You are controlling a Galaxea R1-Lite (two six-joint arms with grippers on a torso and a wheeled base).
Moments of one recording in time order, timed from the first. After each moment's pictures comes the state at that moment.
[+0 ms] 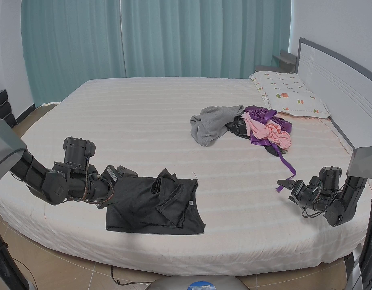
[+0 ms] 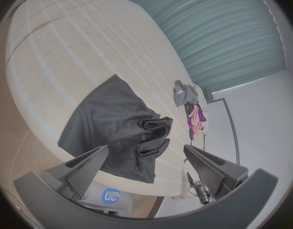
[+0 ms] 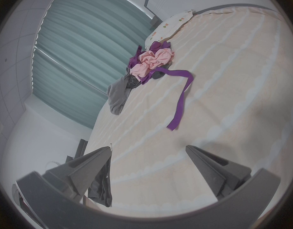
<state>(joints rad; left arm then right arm) -0.21 1.95 -0.82 -0.41 -0.29 -0.98 -0.01 2.31 -0.54 -1.26 0.35 0.76</state>
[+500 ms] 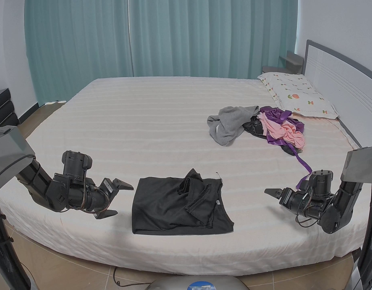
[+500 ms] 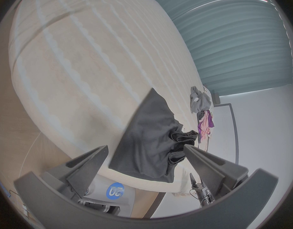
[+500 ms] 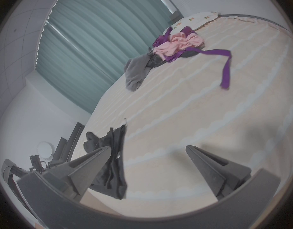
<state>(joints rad) -0.14 2.04 -0.75 -0.48 -0.37 -0.98 0.12 2.27 -0.47 -1.26 0.25 0.65</state>
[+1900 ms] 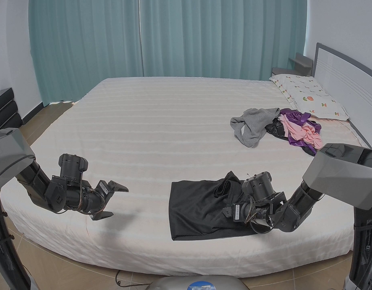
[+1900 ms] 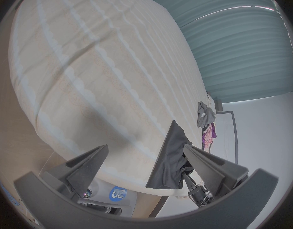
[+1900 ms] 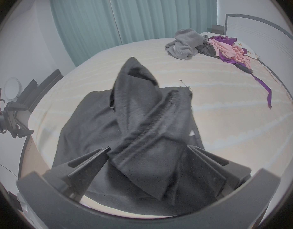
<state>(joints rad) -0.09 2.07 -0.74 -0.50 -0.38 -0.97 0.53 2.31 -0.88 -0.62 -0.22 0.41</state>
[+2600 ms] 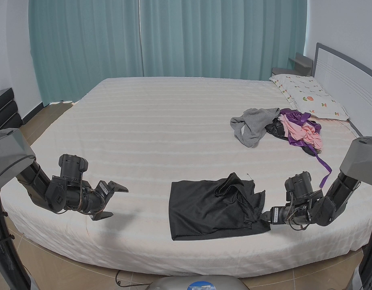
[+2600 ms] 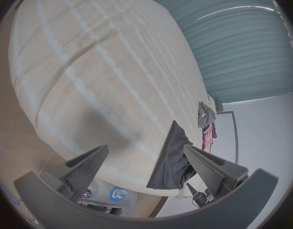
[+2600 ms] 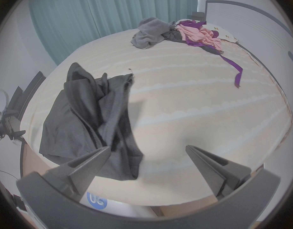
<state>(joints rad) -0.09 2.08 -0.74 -0.50 -0.38 -0.97 0.31 2.15 -0.63 -0.57 -0.15 0.36</state>
